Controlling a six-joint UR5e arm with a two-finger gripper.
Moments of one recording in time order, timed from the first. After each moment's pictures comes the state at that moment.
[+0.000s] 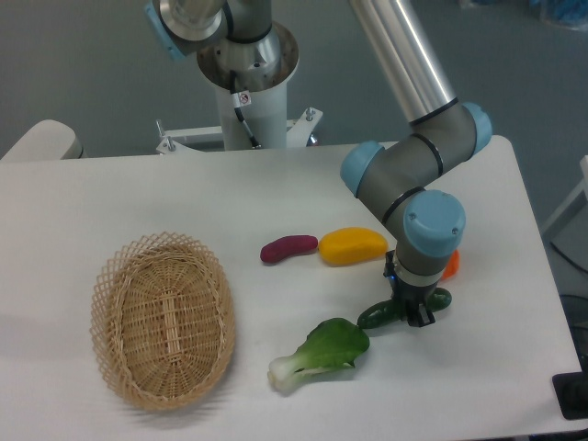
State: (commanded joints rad) arm 2.61 -2.18 -1.51 -0.96 1.58 1.87
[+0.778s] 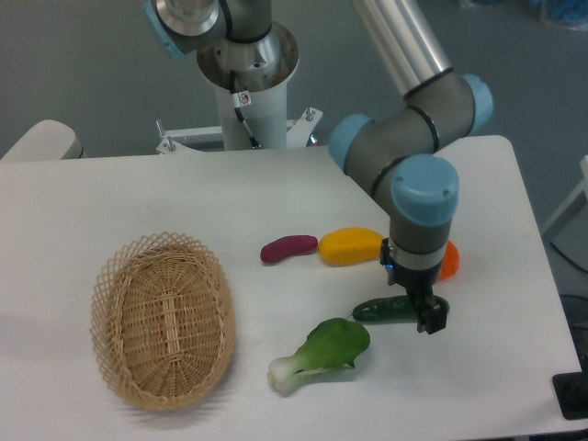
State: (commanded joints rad) arm 2.53 -2.01 -1.48 -0.96 1.58 1.64
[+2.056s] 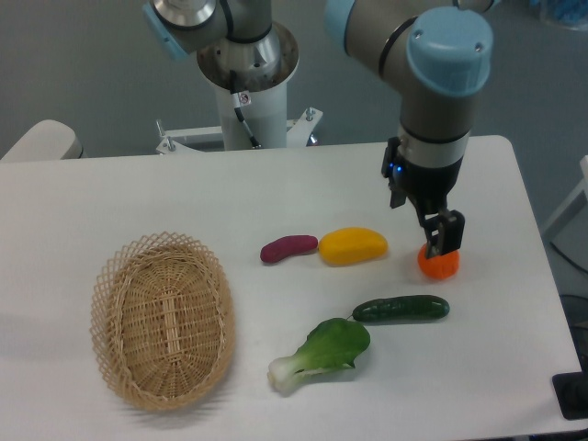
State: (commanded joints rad) arm 2.63 -1.86 -1.34 -1.36 1.55 1.83
